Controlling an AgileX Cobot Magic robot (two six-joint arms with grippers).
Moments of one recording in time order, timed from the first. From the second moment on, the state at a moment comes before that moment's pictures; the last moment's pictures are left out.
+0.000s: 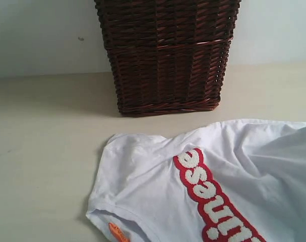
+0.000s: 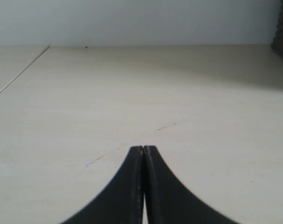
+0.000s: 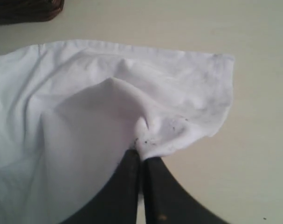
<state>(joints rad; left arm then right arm) 0.12 0.00 0.00 0.10 0.37 -0.08 -0.79 1.35 -0.65 1.02 0.84 -1.52</state>
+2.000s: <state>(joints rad) 0.12 0.00 0.00 0.10 0.37 -0.08 -1.01 1.70 -0.69 0.82 1.10 -1.67</state>
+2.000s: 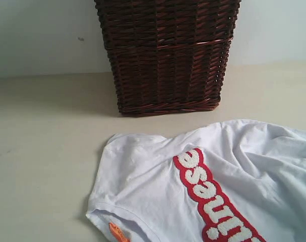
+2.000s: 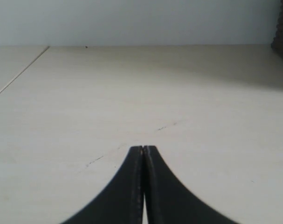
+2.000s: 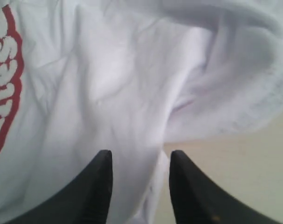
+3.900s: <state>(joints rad) 0.12 0.00 0.00 0.10 0.37 -0.08 -1.08 1.67 -0.59 0.98 0.78 -1.89</state>
